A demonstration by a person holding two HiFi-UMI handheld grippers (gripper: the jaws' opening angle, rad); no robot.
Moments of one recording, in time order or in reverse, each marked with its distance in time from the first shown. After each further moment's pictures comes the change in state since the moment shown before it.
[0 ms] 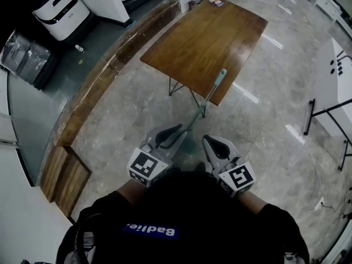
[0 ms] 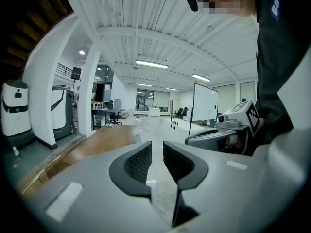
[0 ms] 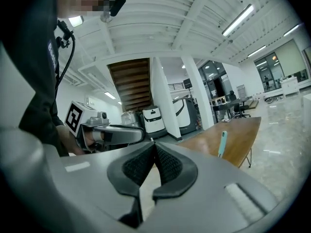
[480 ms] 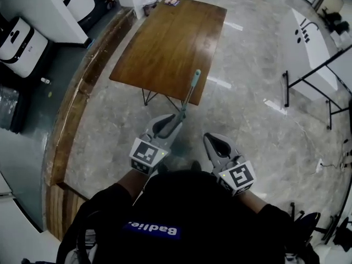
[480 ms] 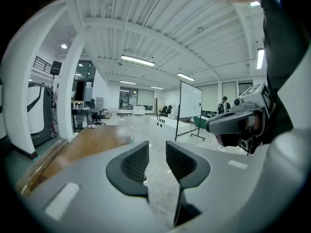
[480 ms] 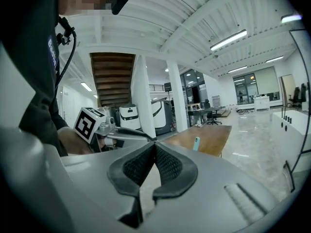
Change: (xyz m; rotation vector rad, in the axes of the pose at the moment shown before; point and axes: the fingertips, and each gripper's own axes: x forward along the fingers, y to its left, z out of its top) left arm 0.065 0.040 -0.004 0.060 0.029 -0.216; right arm -0.006 -0.025 0.019 -0.025 0.010 -0.327
